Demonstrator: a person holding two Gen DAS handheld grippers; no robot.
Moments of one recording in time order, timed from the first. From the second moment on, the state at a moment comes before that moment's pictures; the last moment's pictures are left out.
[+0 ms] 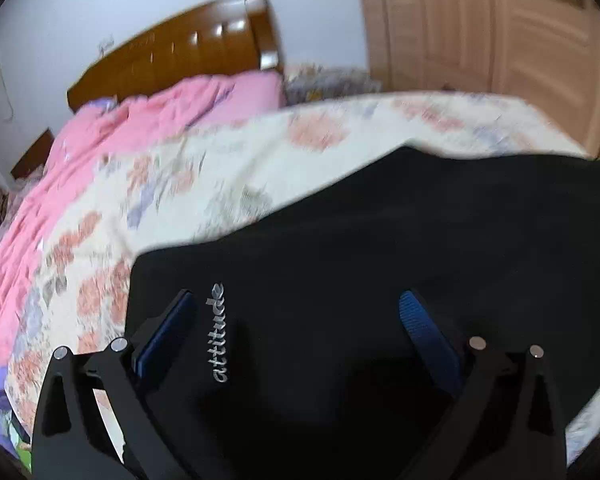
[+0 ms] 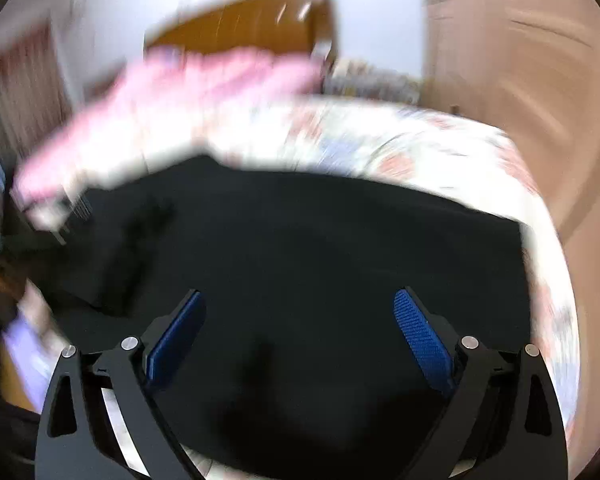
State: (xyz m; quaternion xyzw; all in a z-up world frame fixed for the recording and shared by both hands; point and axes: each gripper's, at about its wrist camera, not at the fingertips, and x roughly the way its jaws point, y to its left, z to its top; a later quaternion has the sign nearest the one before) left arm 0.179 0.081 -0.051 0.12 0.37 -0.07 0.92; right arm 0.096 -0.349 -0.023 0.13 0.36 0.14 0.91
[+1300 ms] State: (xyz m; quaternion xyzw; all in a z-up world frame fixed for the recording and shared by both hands) left arm 0.158 -0.133 -0.095 0.17 0.41 -0.32 0.84; right arm 0.045 -0.396 -0.087 0.34 0.36 0.07 0.87
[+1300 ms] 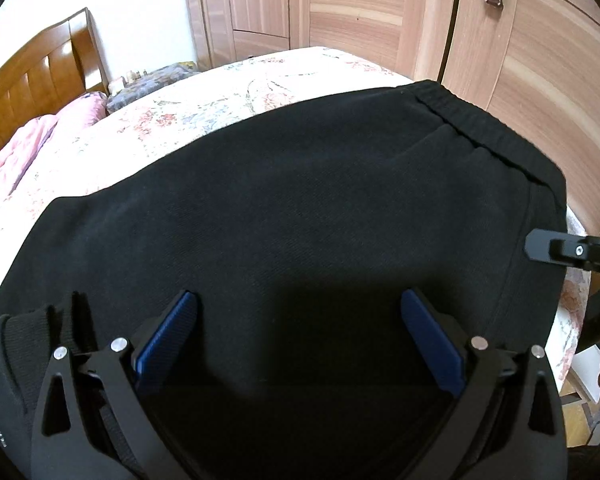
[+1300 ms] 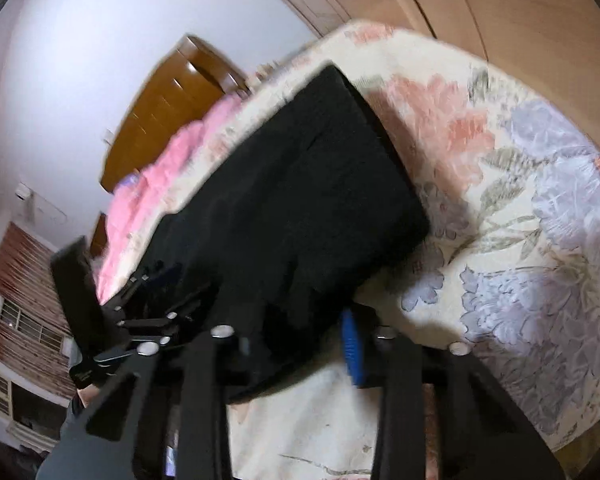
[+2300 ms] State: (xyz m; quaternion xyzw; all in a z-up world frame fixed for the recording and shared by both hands) left arm 0.140 -0.368 -0.091 0.59 0.50 -0.28 0.57; right arm 0.045 -0.298 -0.060 -0.05 0.30 -0.06 0.95
